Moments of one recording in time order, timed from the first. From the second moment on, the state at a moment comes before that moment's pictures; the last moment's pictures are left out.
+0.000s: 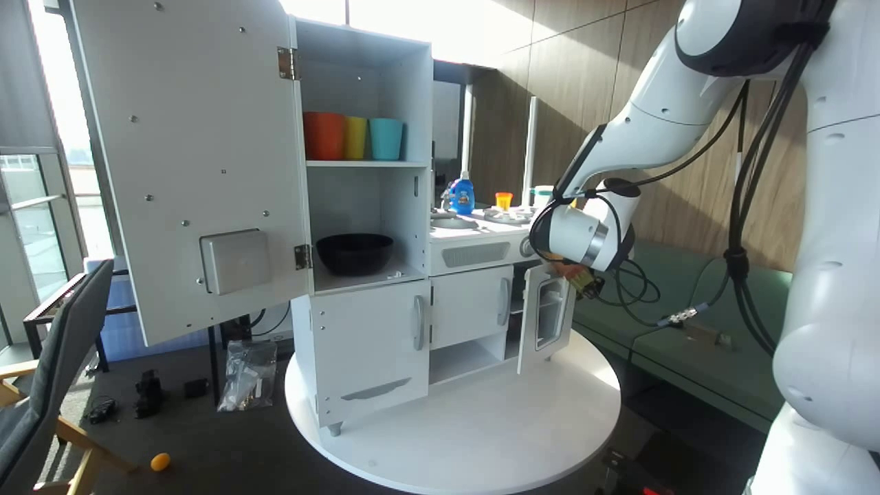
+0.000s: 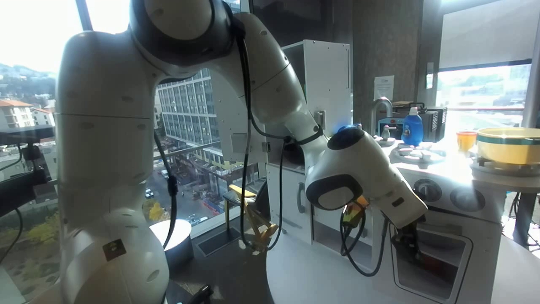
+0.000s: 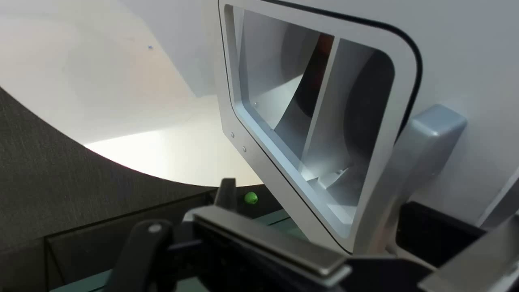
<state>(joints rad) -0.17 0.19 -0.32 -2.44 0.66 3.29 0.53</state>
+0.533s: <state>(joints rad) -0.26 0.03 -0.43 -2.38 0.55 3.09 0.36</state>
